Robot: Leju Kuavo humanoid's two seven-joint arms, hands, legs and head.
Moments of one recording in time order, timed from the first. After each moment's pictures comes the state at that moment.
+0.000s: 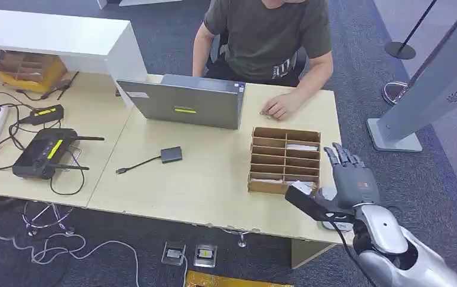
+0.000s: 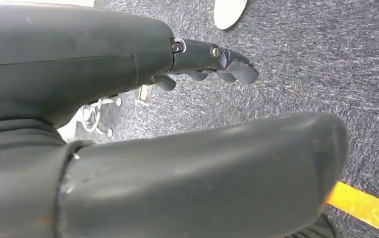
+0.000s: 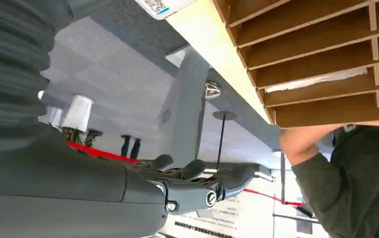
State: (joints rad) left arm -0.11 0.18 -1.03 -0.22 1.09 0.26 -0.02; right arm -0.58 -0.59 0.86 -1.44 0.95 -0.08 0.55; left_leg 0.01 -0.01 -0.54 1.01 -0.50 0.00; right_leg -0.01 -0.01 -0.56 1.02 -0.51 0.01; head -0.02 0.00
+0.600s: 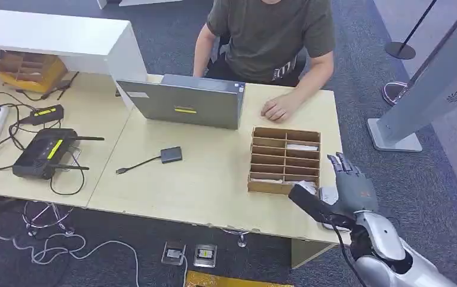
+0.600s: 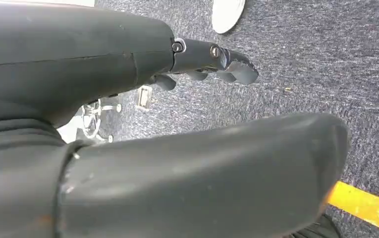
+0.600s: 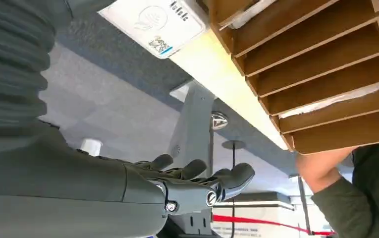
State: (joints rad) left arm -0.11 0.18 -1.04 -0.22 1.08 0.26 -0.02; right arm -0.53 -0.58 0.86 -1.41 0.84 -0.22 0.57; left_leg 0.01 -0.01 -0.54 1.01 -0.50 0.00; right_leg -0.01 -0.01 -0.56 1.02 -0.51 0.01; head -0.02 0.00
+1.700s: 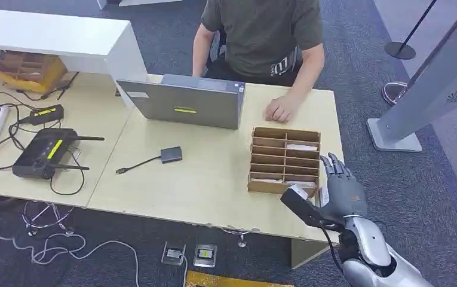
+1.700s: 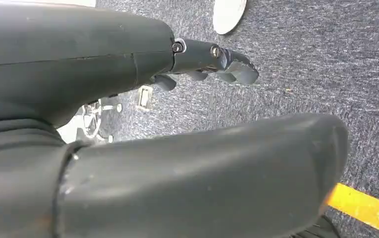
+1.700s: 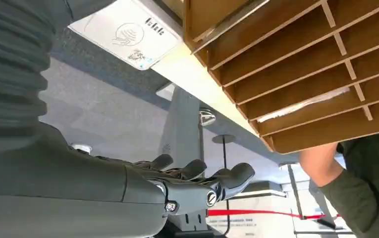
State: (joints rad) left arm -0.11 0.18 -1.05 -0.22 1.08 0.27 -0.02; right arm -0.48 -0.49 0.83 -1.33 0.92 -0.31 0.50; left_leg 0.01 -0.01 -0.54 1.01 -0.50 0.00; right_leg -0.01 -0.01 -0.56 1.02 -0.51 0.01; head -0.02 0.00
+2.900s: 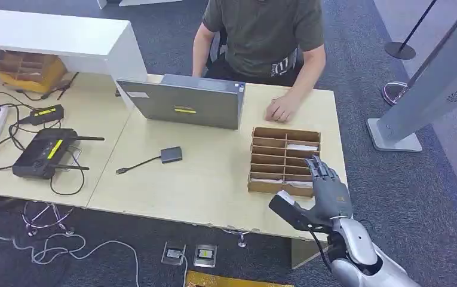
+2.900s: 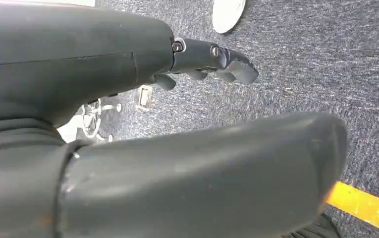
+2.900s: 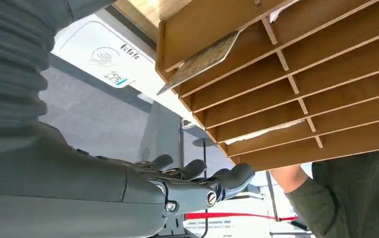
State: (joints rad) left arm -0.11 0.17 -1.05 -0.22 1.08 0.27 -0.02; right arm -0.48 -0.43 0.84 -1.25 0.94 -0.32 0.40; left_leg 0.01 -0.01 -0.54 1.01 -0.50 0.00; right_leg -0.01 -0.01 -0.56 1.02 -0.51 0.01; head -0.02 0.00
